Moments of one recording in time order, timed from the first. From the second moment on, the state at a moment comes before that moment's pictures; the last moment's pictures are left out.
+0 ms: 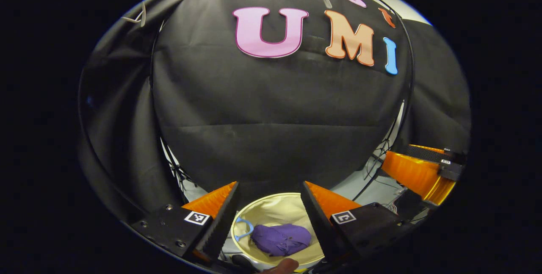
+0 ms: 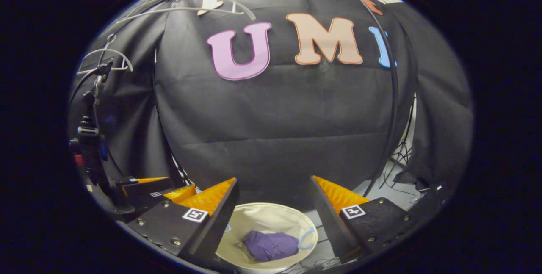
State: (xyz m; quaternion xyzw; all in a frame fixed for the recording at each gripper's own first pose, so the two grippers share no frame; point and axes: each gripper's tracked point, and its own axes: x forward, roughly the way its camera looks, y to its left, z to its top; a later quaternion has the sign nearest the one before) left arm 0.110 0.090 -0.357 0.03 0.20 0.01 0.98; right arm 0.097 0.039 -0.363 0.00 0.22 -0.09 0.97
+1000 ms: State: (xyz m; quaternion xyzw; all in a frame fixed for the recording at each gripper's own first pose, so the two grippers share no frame) left arm 0.078 0.072 -0.141 0.01 0.03 -0.02 1.00; right arm 0.071 0.055 -0.188 -0.04 0.10 -0.07 0.99
